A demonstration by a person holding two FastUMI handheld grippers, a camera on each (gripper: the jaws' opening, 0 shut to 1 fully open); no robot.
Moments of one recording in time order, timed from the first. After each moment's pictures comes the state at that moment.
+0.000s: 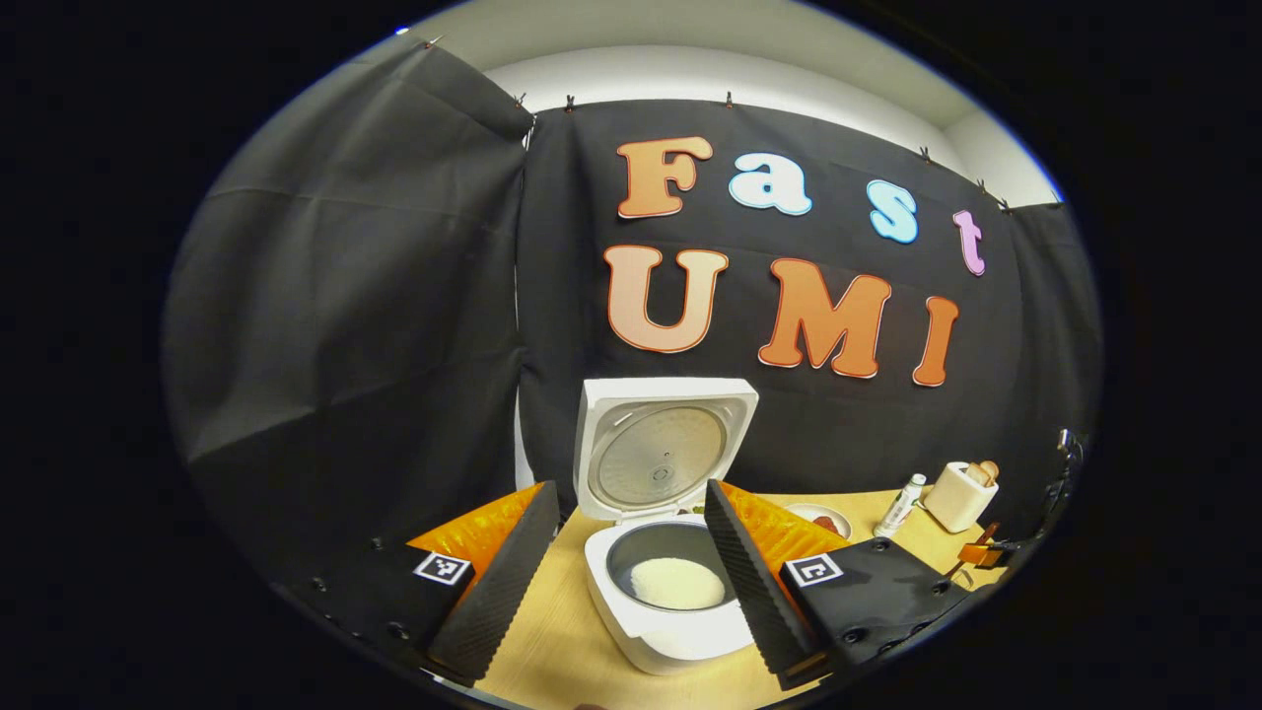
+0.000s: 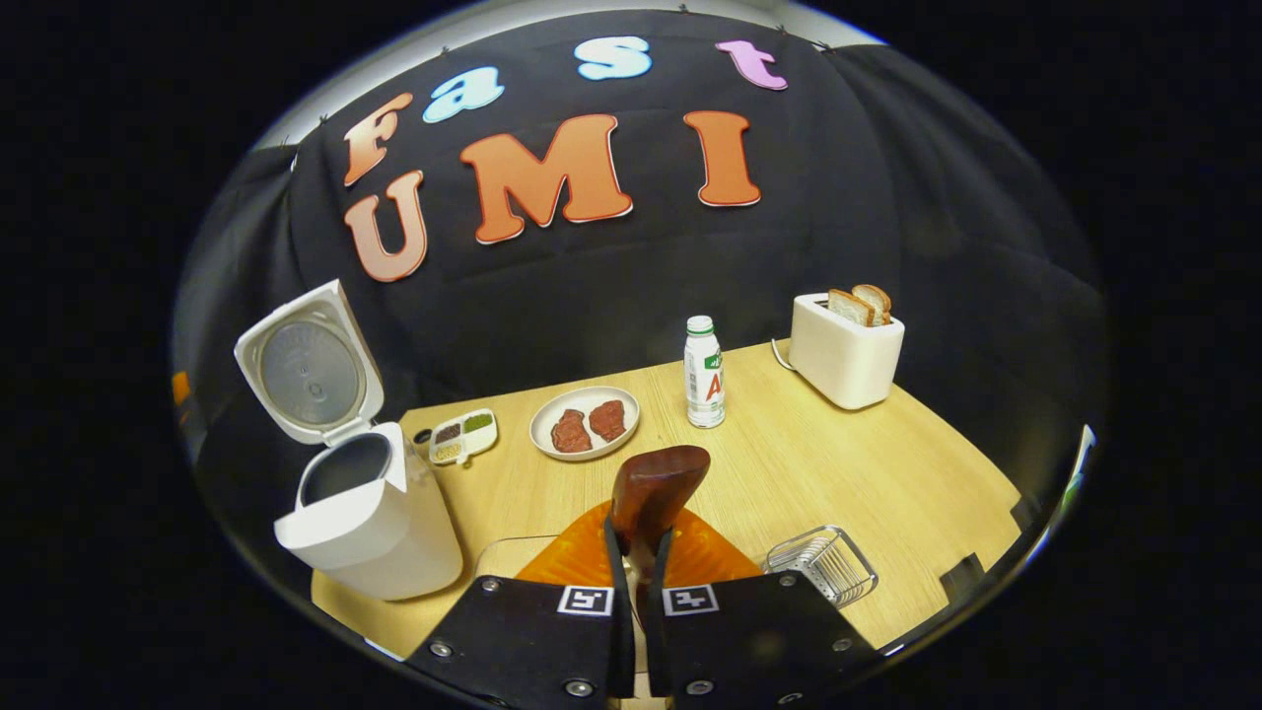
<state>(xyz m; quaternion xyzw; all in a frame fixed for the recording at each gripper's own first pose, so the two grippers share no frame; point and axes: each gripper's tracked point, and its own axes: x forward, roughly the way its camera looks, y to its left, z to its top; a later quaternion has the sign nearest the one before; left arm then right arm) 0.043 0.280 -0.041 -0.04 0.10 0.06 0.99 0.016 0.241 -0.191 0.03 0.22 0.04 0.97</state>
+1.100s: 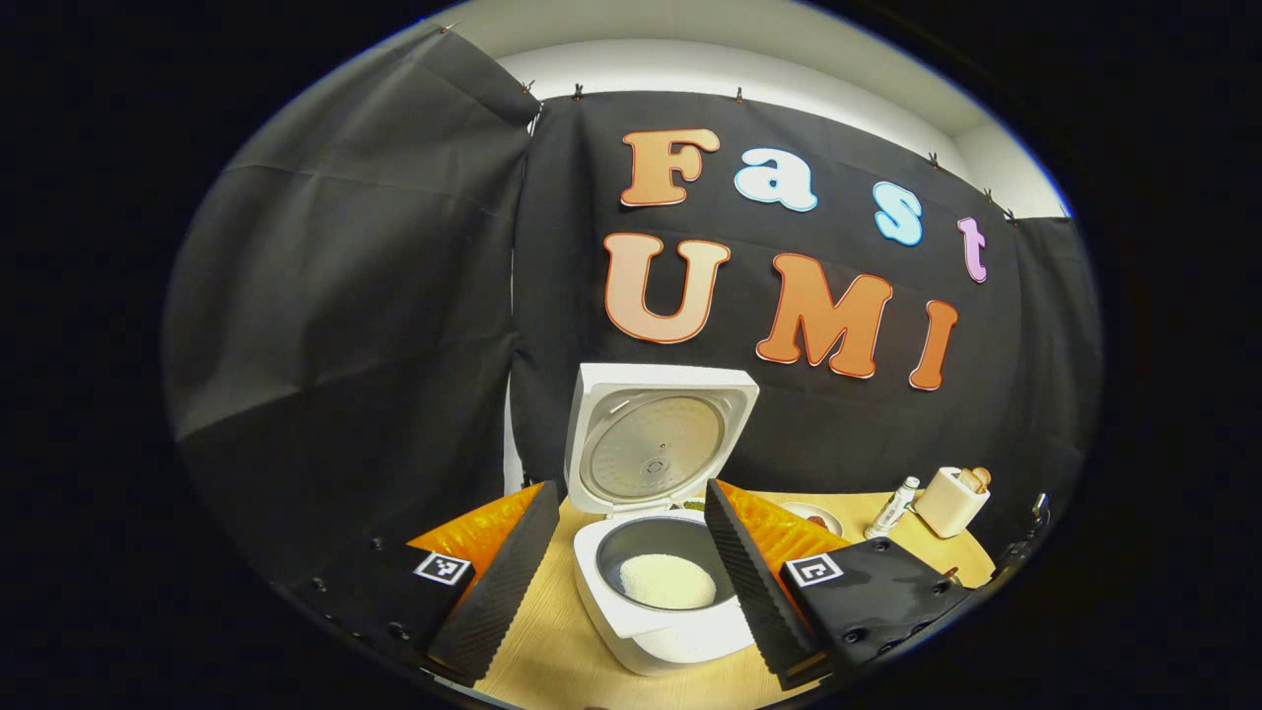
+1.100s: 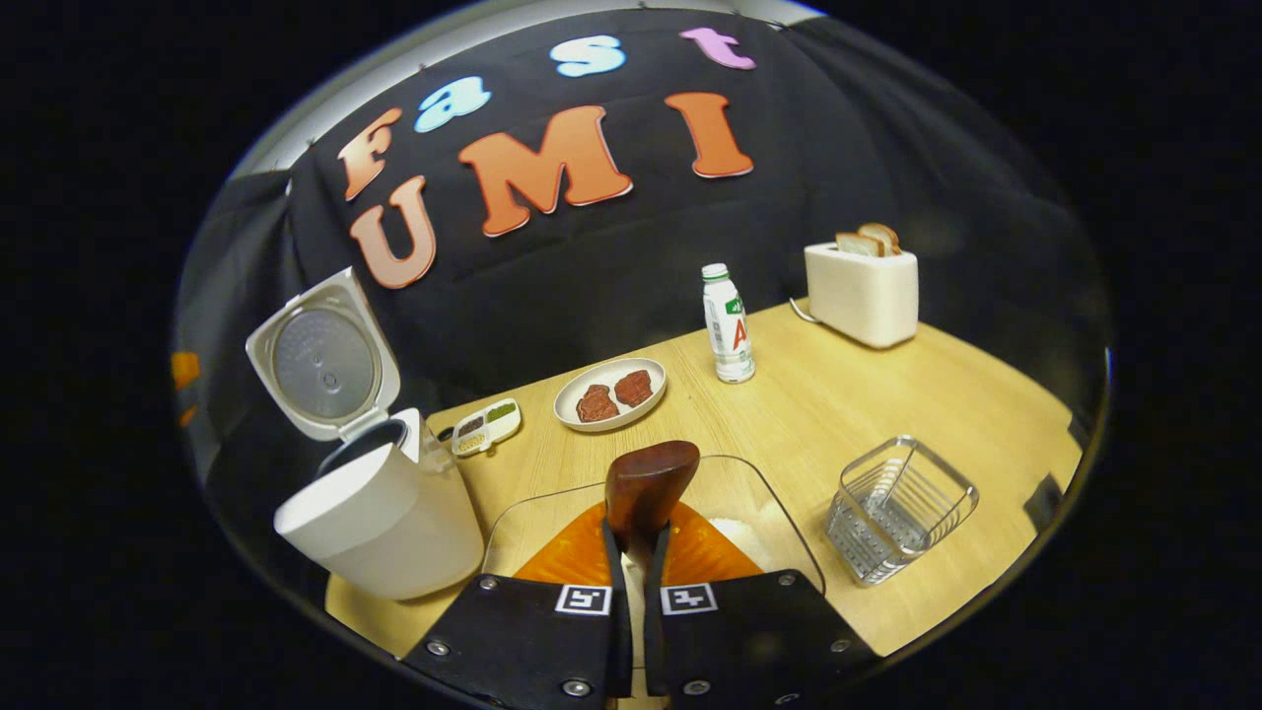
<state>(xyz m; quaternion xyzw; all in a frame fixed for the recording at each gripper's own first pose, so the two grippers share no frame) 0.056 0.277 -0.056 -0.07 0.11 0.04 0.99 -0.001 0.267 -0.255 0.18 0.22 0.05 0.96</state>
